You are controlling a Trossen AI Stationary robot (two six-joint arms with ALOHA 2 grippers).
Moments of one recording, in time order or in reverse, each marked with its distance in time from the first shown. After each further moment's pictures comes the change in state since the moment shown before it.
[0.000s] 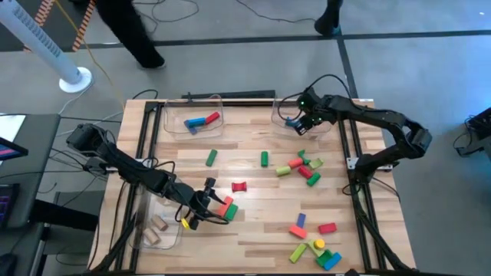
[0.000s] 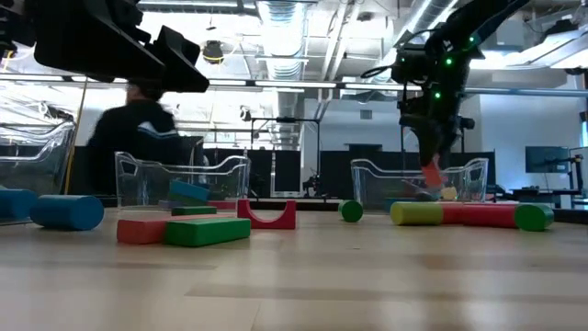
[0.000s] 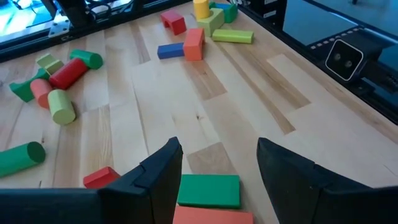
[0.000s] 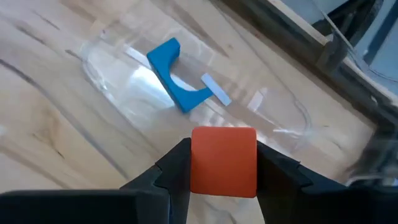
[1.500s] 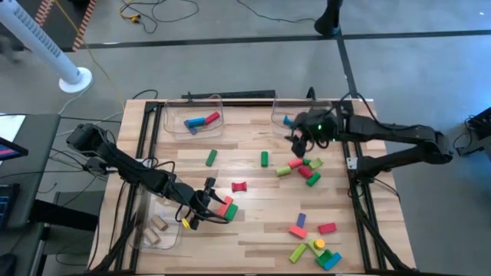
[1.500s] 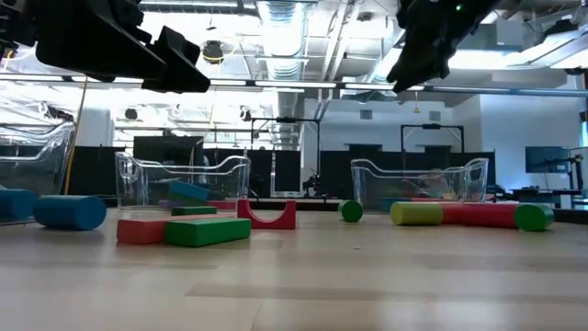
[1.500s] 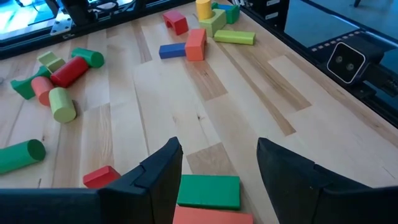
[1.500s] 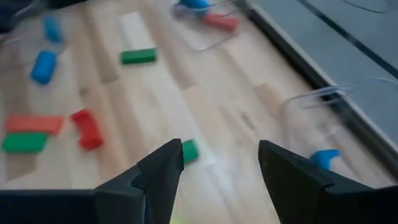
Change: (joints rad) left arm 0.000 0.001 0.000 0.003 -0.005 -0.015; right arm 0.477 -0.296 -0.001 0.177 -0.056 -0.025
